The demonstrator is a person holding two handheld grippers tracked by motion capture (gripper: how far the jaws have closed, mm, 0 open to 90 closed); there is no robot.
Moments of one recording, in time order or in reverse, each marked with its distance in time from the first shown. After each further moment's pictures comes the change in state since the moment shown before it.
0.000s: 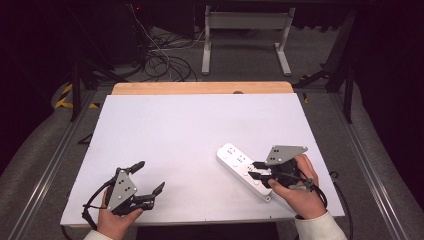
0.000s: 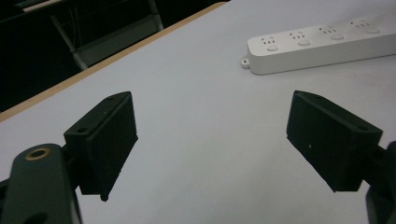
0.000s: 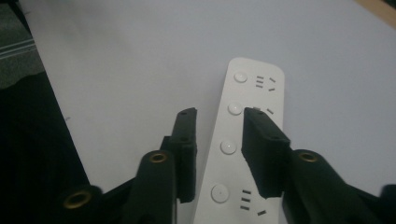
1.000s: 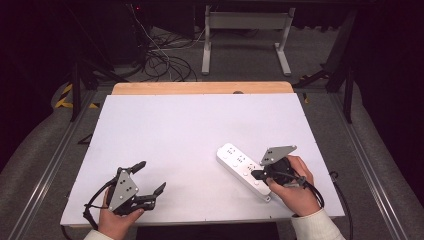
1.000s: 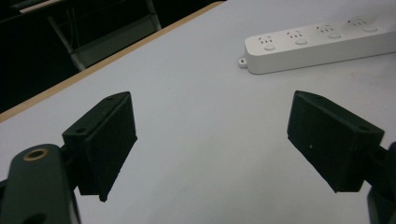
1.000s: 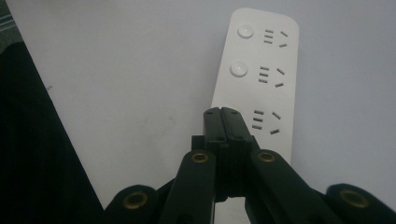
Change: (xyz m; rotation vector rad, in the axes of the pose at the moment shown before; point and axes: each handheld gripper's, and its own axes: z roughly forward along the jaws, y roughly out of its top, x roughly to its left) left arm -0.001 0.000 0.003 0.002 -0.009 0.010; right arm -0.006 -0.011 0.021 0.142 0.023 0.034
